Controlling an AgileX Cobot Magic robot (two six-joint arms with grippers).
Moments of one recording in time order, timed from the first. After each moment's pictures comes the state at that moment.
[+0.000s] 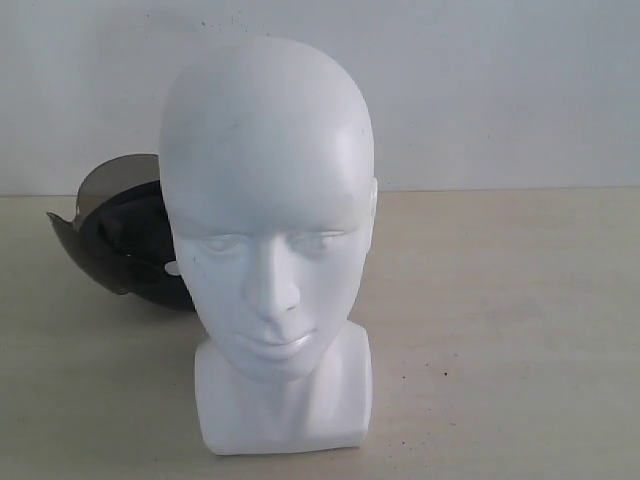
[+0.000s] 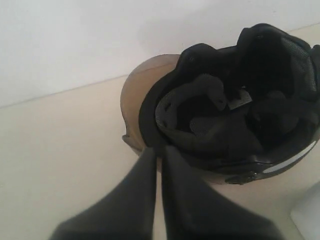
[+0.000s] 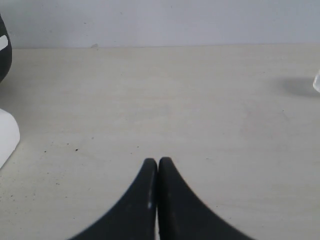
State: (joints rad) left arm -0.08 1.14 -0.95 -0.07 0.47 0.24; right arm 0.08 0.01 0.00 0.05 0.35 0.00
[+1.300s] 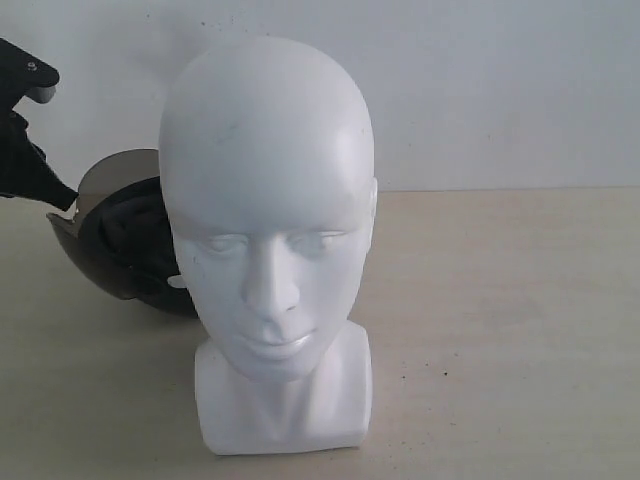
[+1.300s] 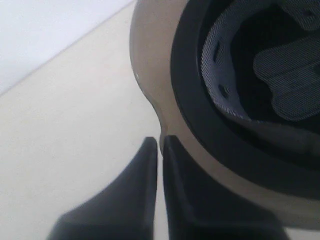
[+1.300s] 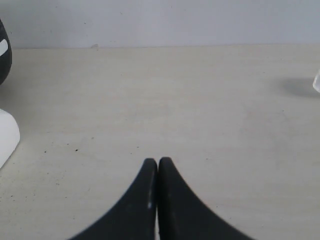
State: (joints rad) left arm -0.06 1.68 -1.24 0.09 0.47 0.42; right arm 0.08 0.01 0.00 0.05 0.35 0.00
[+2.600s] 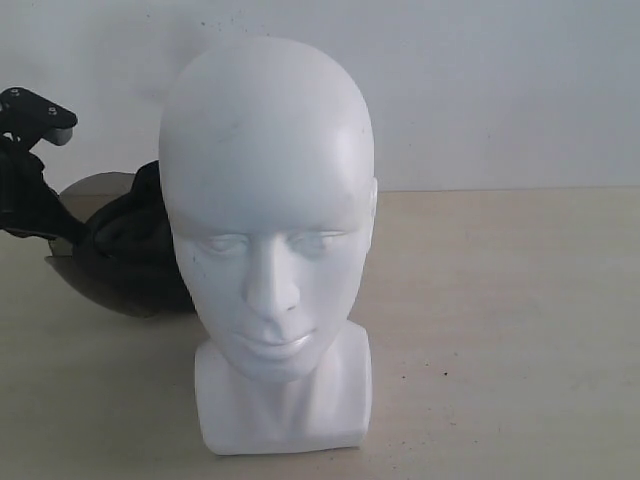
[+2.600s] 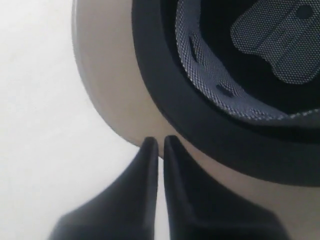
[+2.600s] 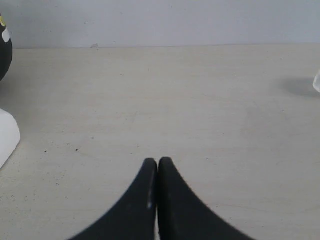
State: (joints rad) left arm -0.06 1.76 -1.24 0.05 0.58 0.41; right arm 0.08 0.01 0.00 0.05 0.35 0.00
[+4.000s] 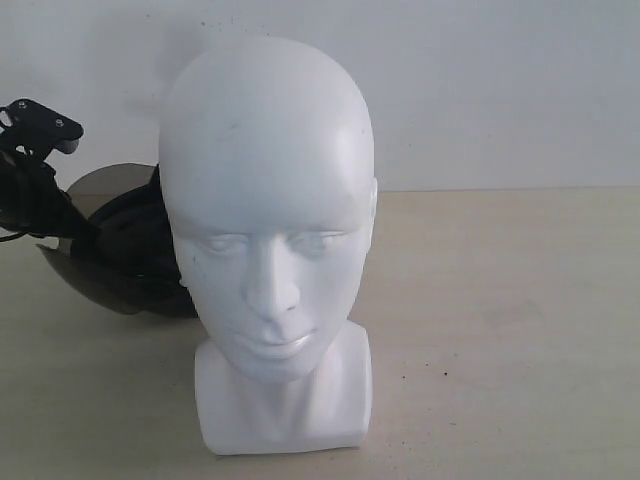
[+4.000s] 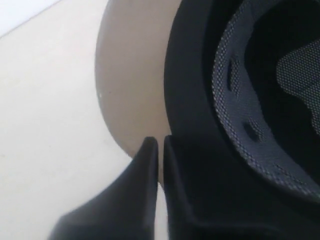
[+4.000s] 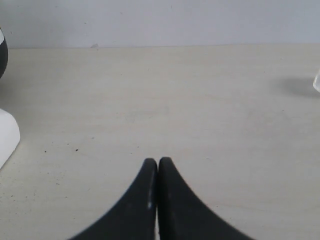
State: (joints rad) left arm -0.02 1.87 -1.24 0.03 0.35 0.42; right arm 0.08 0.01 0.00 0.05 0.35 0.00
